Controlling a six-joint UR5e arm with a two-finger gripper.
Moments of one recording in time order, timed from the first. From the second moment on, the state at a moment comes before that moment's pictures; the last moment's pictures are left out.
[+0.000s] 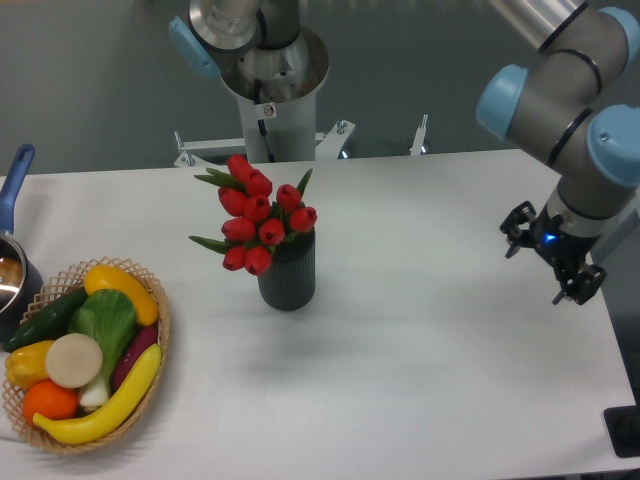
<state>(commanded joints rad) 2.78 -2.07 -1.37 -1.26 1.50 1.75</state>
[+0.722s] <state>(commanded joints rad) 2.84 -1.94 -1.53 -1.26 1.50 1.76</state>
